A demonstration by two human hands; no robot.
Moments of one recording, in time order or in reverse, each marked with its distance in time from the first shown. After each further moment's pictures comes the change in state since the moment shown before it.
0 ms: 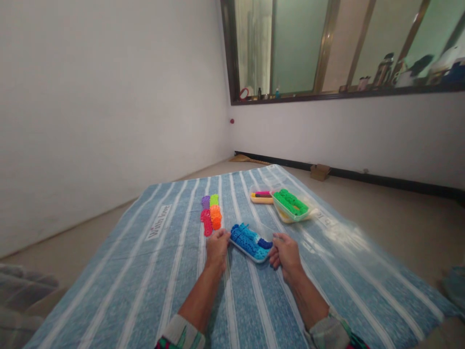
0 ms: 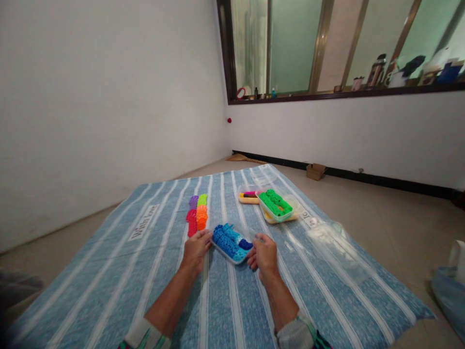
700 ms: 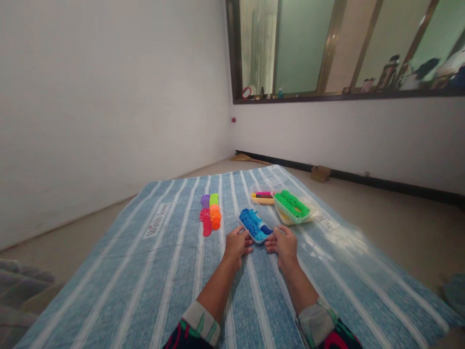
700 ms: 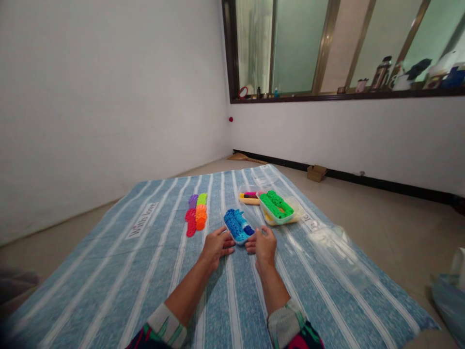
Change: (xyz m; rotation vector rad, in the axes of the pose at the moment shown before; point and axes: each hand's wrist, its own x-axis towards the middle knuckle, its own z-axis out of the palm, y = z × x) left_hand -0.031 0.011 0.047 0.124 -0.253 -0.263; right_hand 0.032 0.000 0.013 0.173 0.145 -0.064
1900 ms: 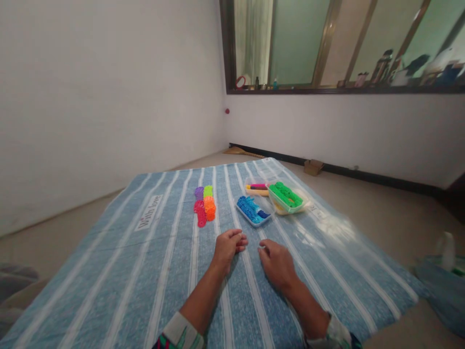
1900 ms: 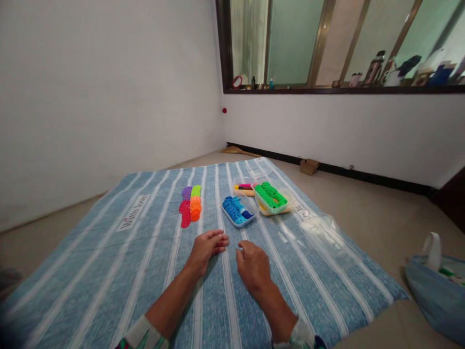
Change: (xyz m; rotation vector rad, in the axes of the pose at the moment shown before) left_hand -0.018 -0.022 -0.025 -0.002 -0.087 0.069; right_hand -0.070 -0.009 -0.037 -1.154 -0.301 -0.566
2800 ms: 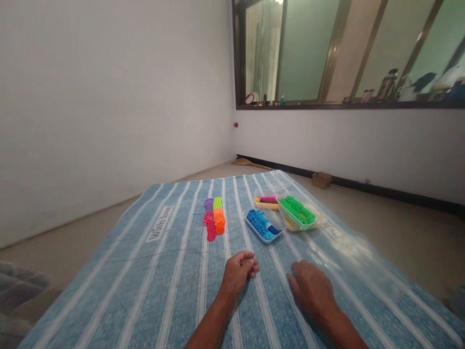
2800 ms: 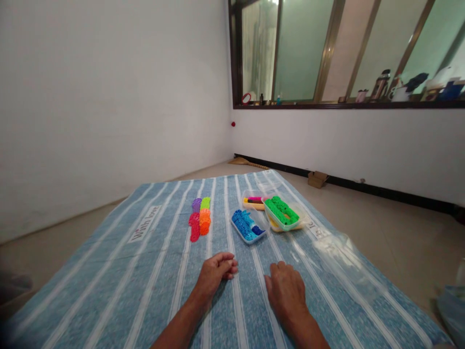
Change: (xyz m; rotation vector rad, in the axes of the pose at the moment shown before) left_hand -0.011 -0.017 -0.014 0.049 -0.097 0.061; right_hand -0.014 0.014 -0.032 -0.585 -0.125 0.017
